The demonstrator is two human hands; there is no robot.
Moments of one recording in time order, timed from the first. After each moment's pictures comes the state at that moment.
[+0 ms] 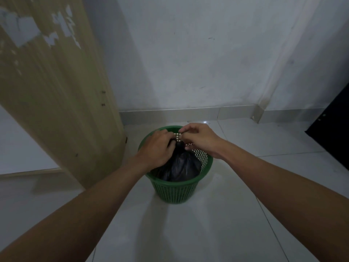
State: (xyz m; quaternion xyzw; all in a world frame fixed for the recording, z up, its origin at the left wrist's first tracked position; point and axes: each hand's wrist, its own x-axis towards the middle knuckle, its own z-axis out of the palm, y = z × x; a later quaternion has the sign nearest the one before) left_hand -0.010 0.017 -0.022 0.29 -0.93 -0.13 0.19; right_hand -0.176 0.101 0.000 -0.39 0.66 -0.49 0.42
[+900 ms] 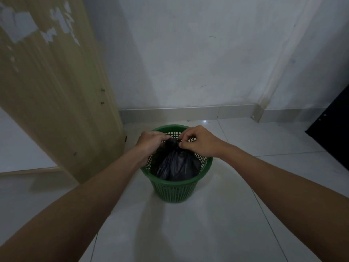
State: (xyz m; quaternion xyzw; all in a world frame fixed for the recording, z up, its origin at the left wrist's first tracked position) left_hand -0.013 0.010 -0.015 0.50 -0.62 -0.56 0.23; right_hand -0.188 0.105 -0.007 -0.61 0.69 -0.31 0.23
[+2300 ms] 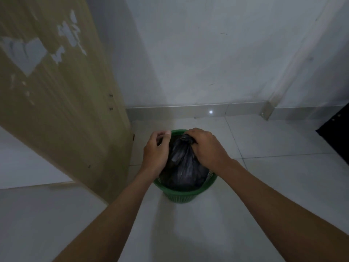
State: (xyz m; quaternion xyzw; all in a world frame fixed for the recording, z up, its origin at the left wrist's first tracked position) left_hand -0.005 0.026 0.010 0.50 -0.64 -0.49 0.32; right_hand -0.164 0.102 0.016 -0.64 0.70 -0.31 0.07
